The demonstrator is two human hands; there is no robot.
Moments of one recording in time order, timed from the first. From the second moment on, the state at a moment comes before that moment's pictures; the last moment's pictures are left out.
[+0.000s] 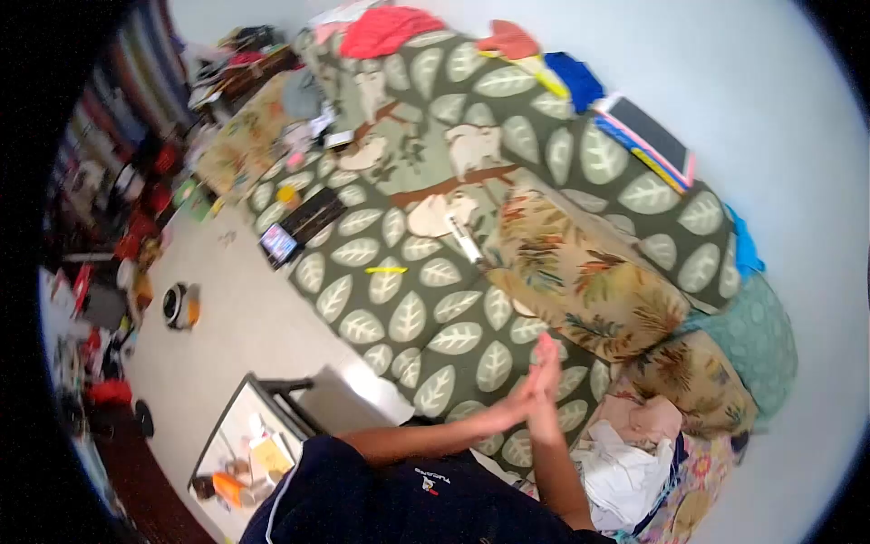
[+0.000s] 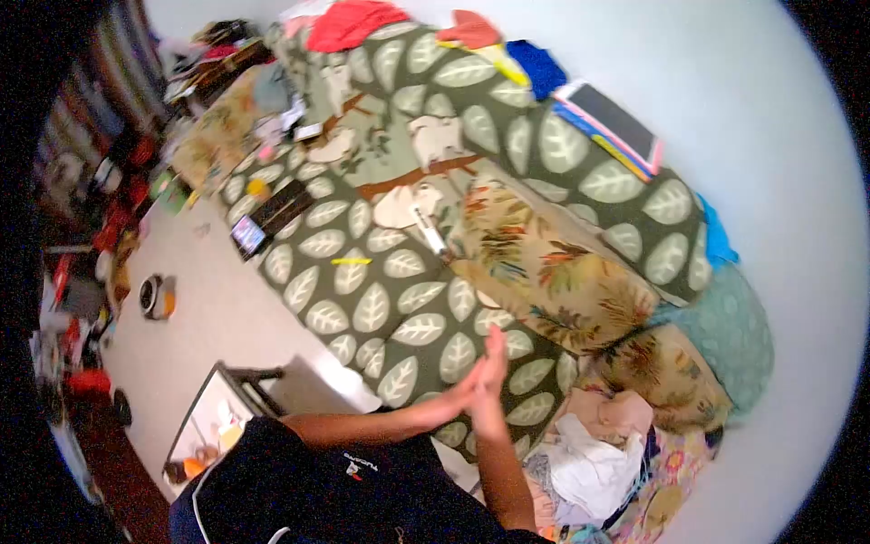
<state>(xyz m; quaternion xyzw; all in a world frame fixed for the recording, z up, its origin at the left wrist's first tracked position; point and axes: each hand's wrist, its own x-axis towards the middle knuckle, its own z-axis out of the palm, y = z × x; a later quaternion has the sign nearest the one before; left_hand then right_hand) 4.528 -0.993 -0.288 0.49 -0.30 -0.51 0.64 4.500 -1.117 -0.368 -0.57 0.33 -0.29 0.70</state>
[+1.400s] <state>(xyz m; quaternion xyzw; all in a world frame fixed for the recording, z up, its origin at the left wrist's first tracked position) 4.933 -0.782 -0.460 0.50 0.27 -0.47 0.68 5.038 -1.562 -0.244 -0.87 0.41 -0.26 0.04</state>
